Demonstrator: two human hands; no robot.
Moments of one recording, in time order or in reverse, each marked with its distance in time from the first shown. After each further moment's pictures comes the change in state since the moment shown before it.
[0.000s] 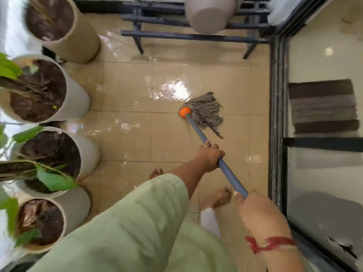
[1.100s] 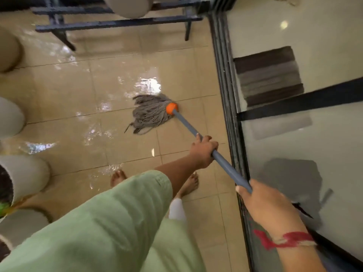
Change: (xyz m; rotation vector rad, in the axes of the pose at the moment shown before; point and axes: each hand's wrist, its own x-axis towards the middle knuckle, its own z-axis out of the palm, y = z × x) left_hand 0.095 0.152 0.061 -0.165 0.063 0.106; right_hand 0.037 0.178 -0.045 0.037 0.000 0.040
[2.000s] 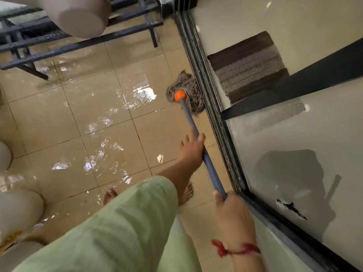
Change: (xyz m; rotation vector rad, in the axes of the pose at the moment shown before) left_hand 0.065 0.065 0.007 0.228 0.054 -0.180; right_hand 0.048 0.031 0.024 0.379 0.019 0.236
